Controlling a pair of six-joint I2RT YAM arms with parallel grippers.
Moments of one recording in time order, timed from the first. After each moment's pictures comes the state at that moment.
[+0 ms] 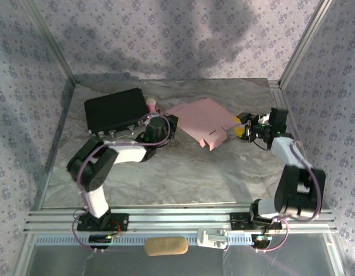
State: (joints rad) left arm -0.71 1.72 0.88 0.57 -0.18 -1.62; right arm -0.17 1.30 0.83 -0.21 -0.79 1.17
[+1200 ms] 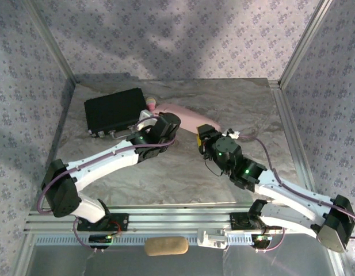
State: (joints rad) left arm -0.95 1.46 1.18 -0.27 -0.68 -1.76; right arm 0.90 0.97 0.69 0.05 0.40 1.75
